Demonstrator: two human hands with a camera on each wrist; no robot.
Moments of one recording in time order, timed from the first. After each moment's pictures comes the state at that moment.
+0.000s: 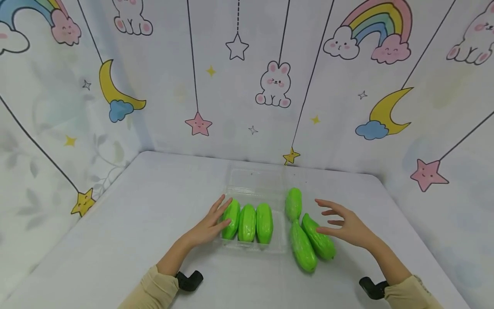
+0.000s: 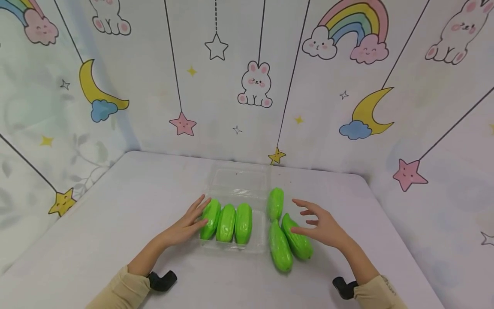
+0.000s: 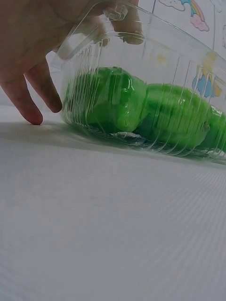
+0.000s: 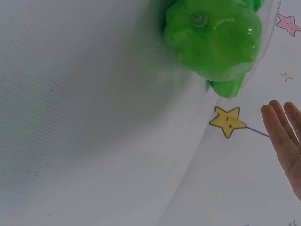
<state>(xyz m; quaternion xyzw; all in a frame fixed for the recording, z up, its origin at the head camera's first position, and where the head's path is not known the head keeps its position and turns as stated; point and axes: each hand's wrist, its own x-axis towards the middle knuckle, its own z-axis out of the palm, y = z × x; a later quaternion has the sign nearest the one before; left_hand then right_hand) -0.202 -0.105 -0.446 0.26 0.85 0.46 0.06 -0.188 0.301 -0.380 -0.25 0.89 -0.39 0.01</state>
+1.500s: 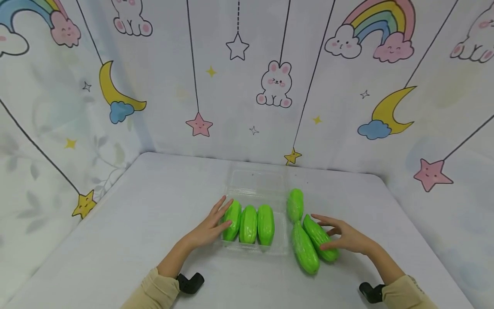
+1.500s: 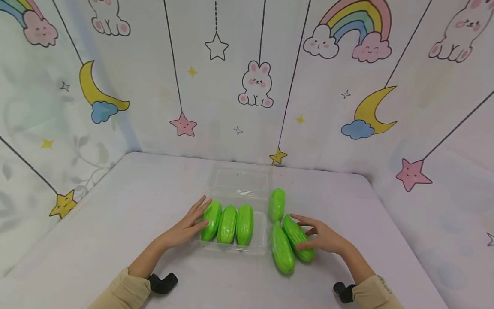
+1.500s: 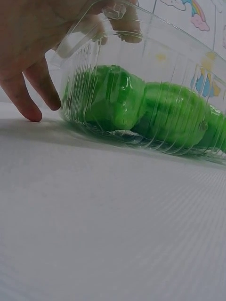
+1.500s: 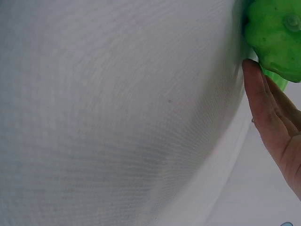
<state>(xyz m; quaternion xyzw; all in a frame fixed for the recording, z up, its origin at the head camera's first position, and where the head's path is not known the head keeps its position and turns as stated) -0.204 -0.107 -0.447 0.26 0.85 0.46 0.06 -0.203 0.318 -0.420 -0.28 0.86 -0.40 0.16</state>
